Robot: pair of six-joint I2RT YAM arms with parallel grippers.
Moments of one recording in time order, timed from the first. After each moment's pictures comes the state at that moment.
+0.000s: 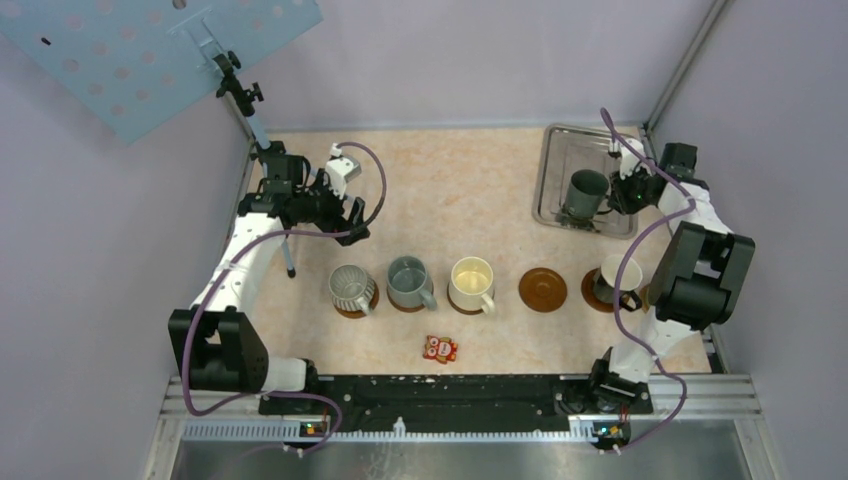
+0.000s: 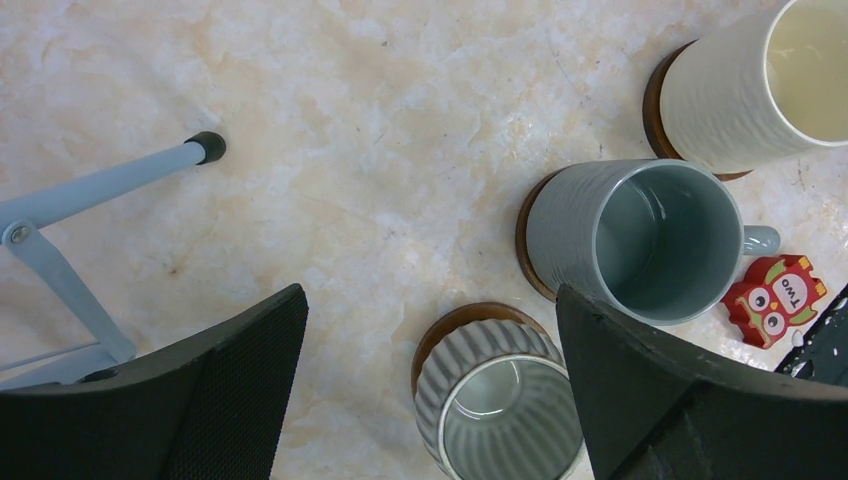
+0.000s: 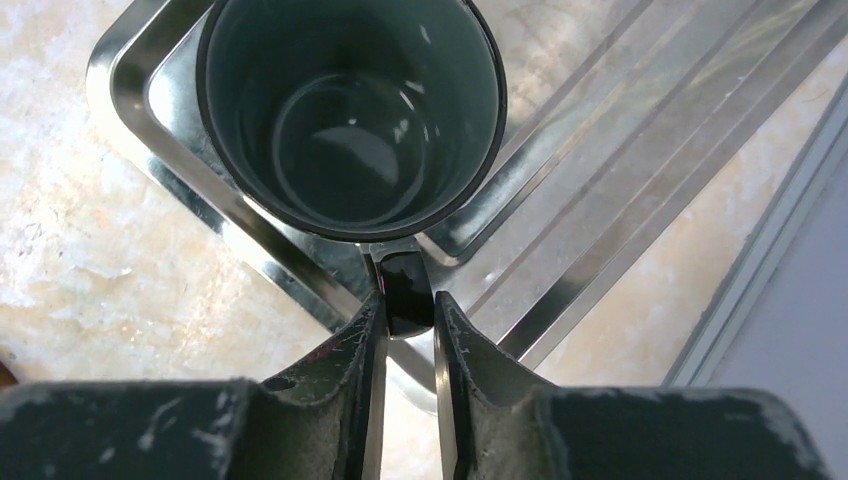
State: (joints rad) left arm -0.05 1.37 1.17 -0.68 0.62 0.48; right arm -0.32 1.75 1.27 -0.42 -0.50 -0.71
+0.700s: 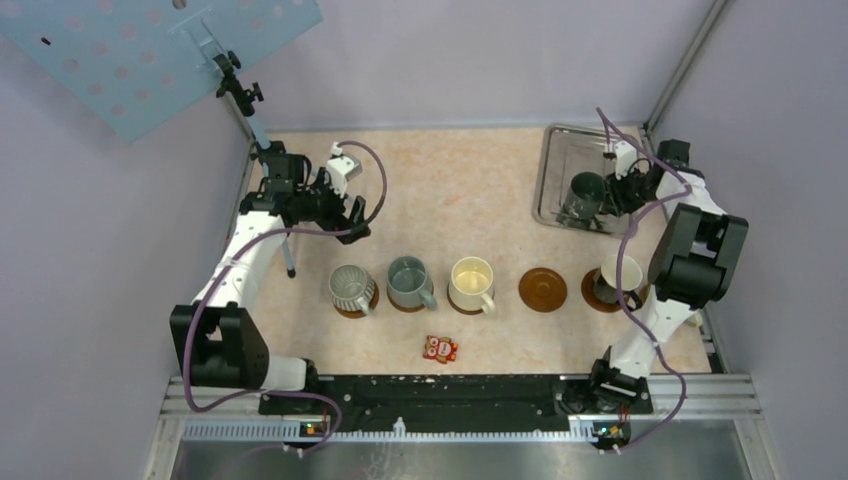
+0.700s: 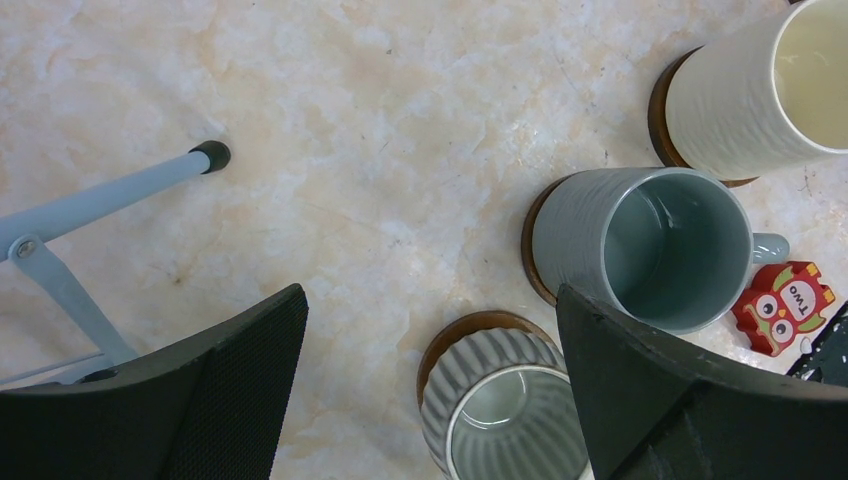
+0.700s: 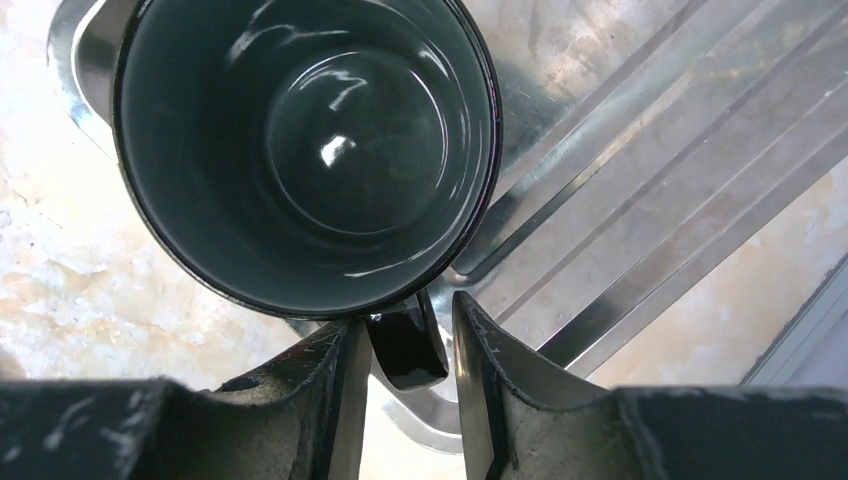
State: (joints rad) left arm -0.05 1.38 1.17 -0.65 0.63 0.47; right arm -0.32 1.90 1.39 -0.55 -0.52 -0.77
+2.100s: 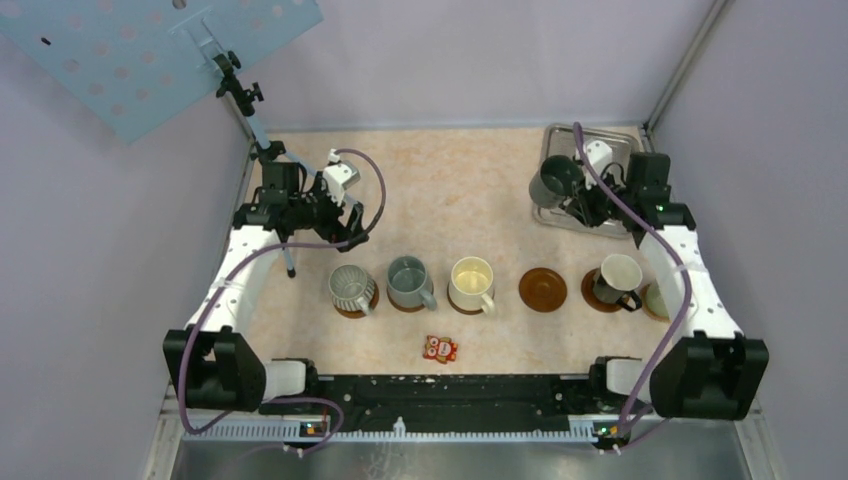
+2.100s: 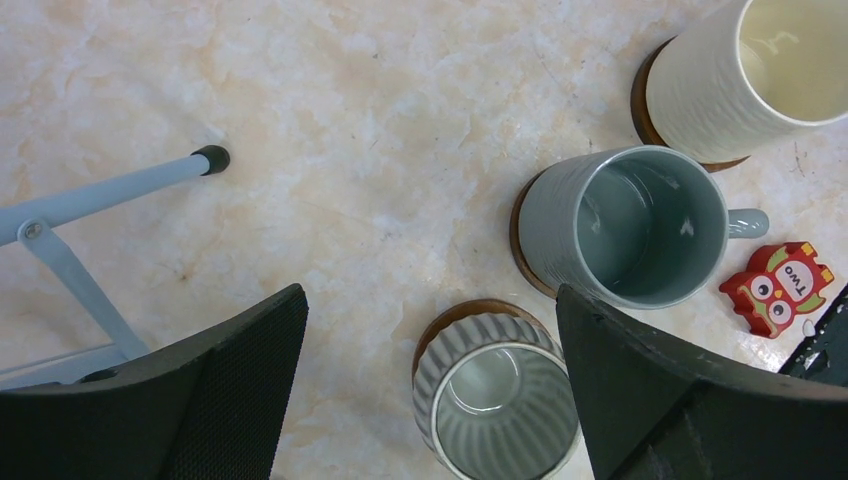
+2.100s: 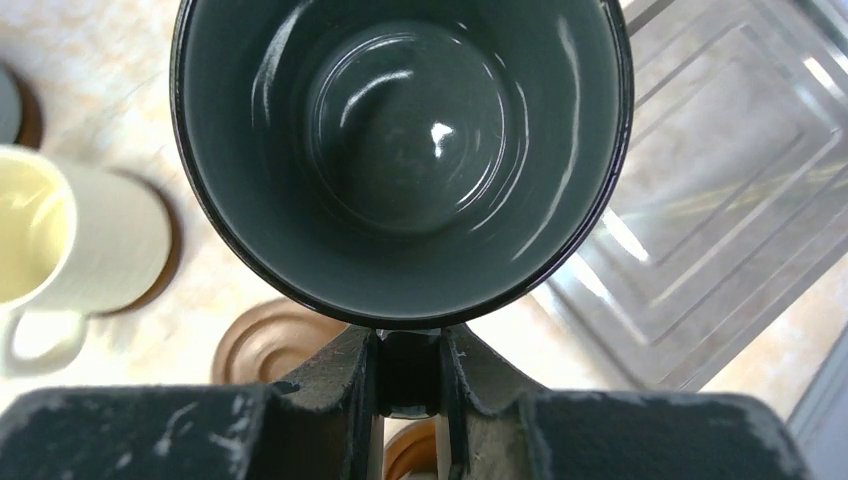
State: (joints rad) left arm -0.05 1.30 1.13 -0.66 0.64 0.51; right arm -0.05 1.28 1.11 -0.52 -0.50 -0.47
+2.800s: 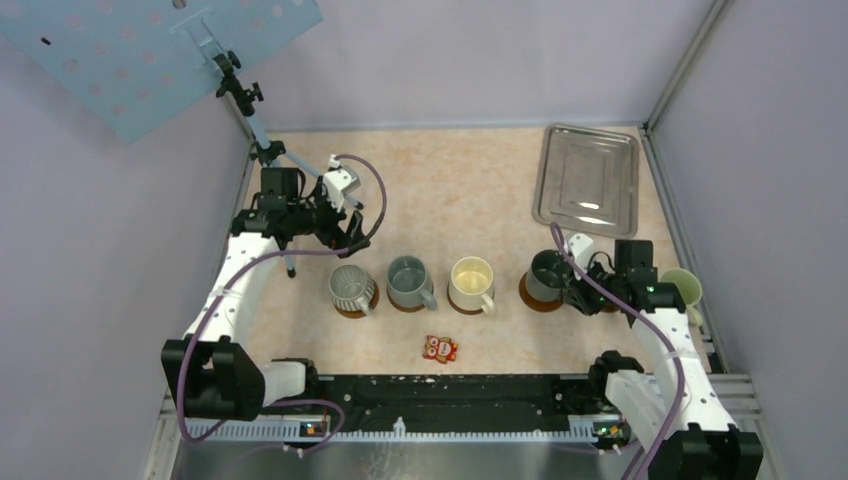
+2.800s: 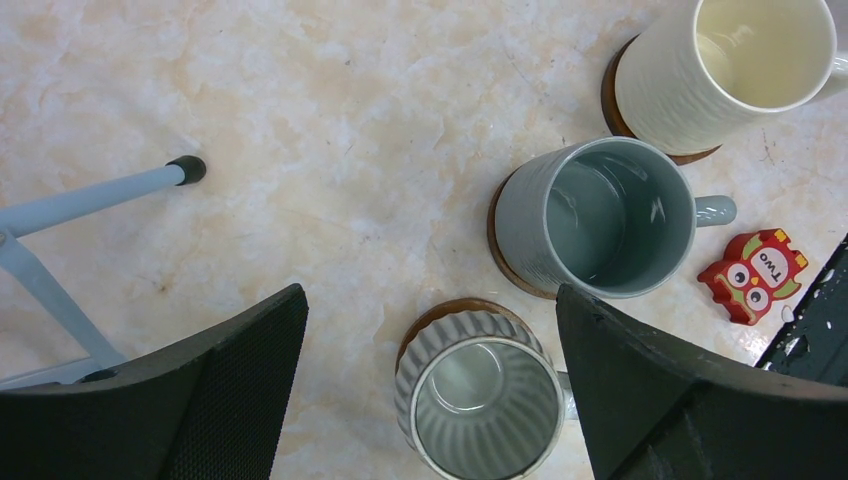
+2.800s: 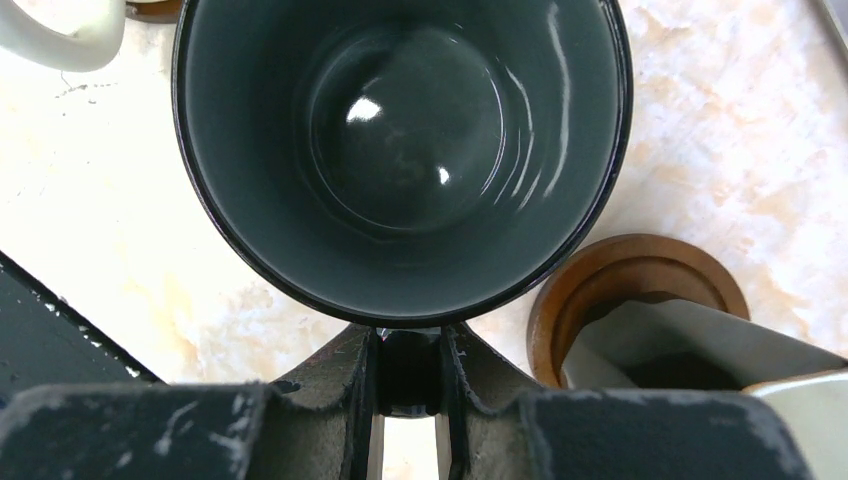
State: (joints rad) left arm -0.05 1.24 1.08 -0.67 0.69 0.53; right arm -0.02 0.79 0.59 -0.77 -0.47 -0.63
